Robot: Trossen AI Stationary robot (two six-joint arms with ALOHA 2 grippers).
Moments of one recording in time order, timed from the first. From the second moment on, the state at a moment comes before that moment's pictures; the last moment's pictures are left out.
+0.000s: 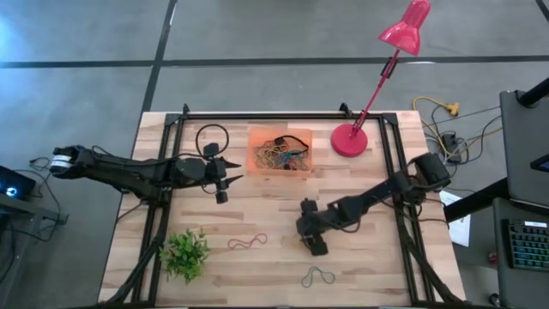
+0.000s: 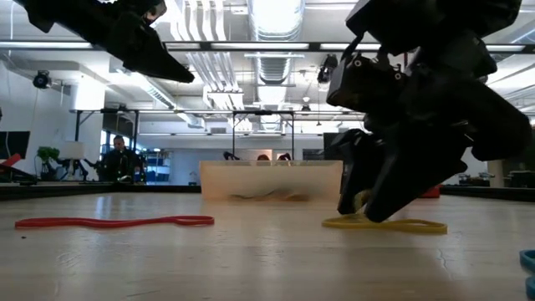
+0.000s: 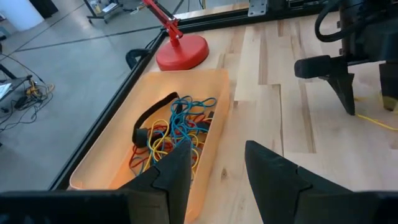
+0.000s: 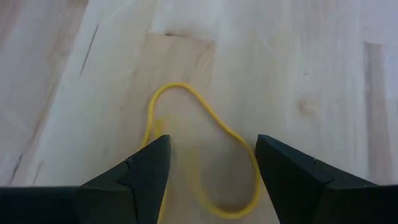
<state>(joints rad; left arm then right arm) -0.06 0.90 0.56 -0.06 -0.37 0.09 0.35 1.87 0.85 0.00 0.02 0.21</state>
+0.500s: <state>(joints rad) -0.06 0.90 0.56 -0.06 -0.37 0.09 0.37 1.87 0.85 -0.02 0.01 0.23</state>
